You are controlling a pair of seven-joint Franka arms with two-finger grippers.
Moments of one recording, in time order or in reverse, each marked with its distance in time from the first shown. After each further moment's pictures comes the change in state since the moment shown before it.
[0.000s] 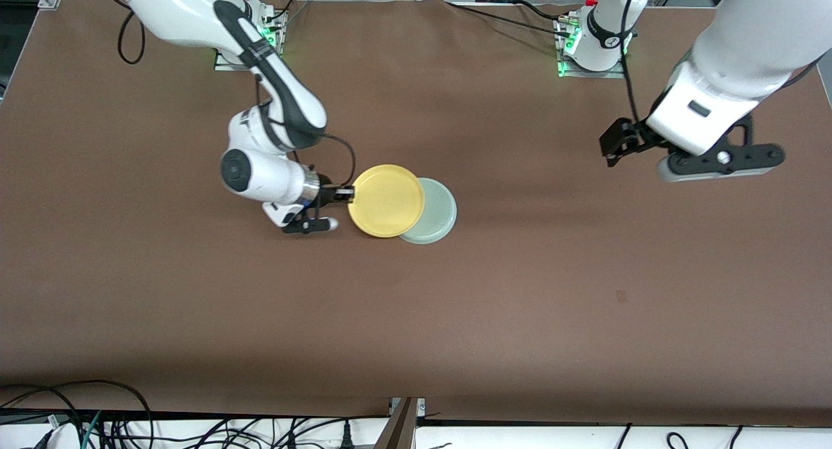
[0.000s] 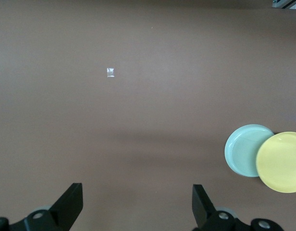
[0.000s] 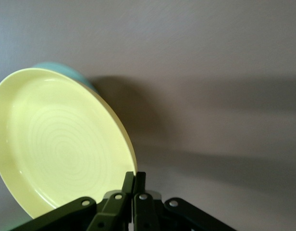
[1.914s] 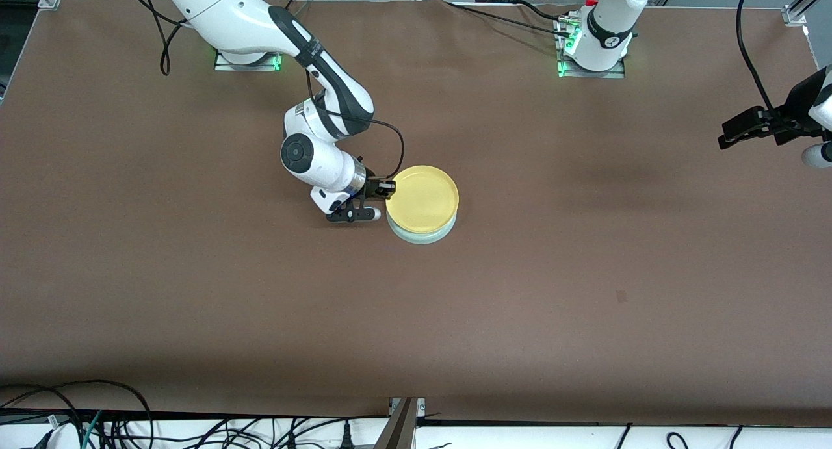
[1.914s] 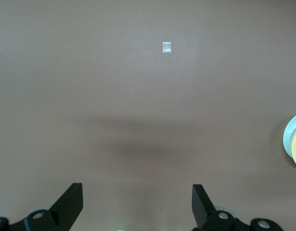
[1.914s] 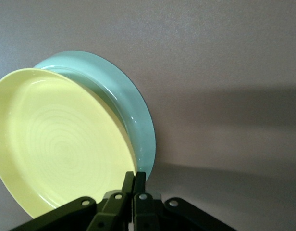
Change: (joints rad) left arm 0.296 -0.236 0.003 -0.434 -0.002 0.141 0.283; right arm 0.119 0.082 -0.012 0.019 0.000 0.176 0.100
